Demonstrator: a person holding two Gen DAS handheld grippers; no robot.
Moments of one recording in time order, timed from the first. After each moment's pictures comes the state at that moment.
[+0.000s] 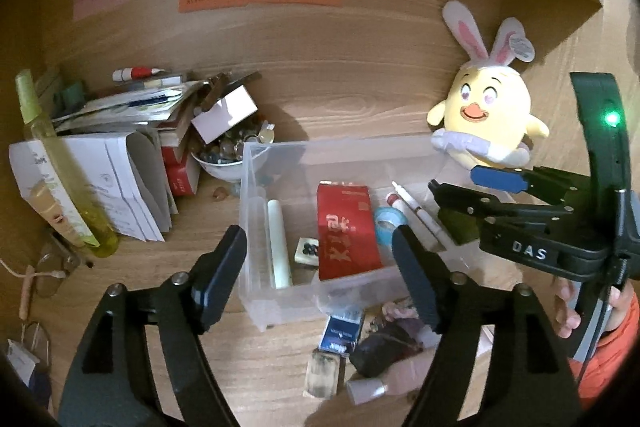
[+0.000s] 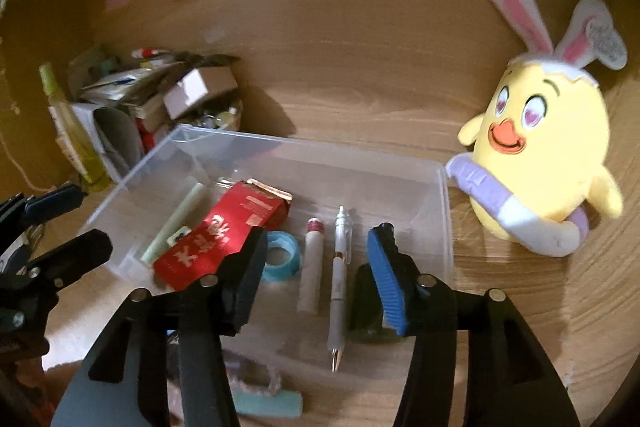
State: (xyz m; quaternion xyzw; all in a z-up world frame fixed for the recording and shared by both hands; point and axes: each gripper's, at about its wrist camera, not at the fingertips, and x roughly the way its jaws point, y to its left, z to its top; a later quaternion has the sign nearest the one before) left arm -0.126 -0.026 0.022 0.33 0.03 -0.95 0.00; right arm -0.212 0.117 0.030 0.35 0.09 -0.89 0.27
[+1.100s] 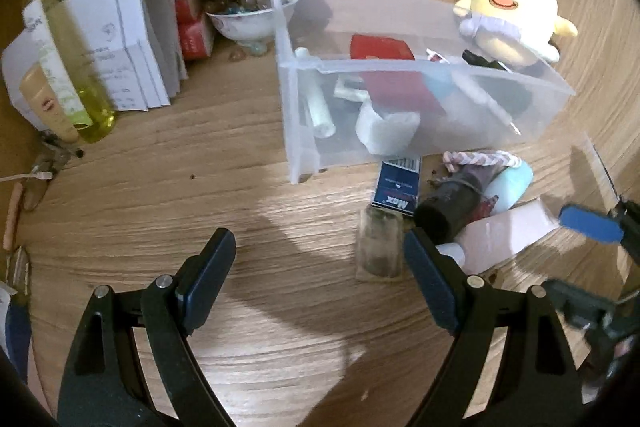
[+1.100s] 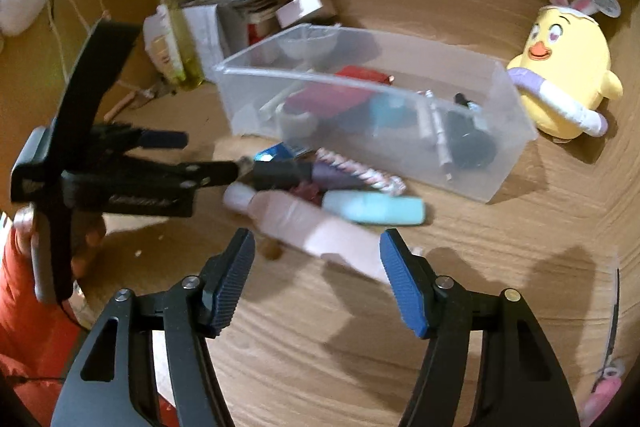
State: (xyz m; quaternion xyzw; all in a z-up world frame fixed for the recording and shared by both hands) left arm -0.095 -0.046 -0.064 0.46 0.03 -0.89 0.01; right arm -0.080 0.125 -0.023 0.38 0.12 -0.85 0.35
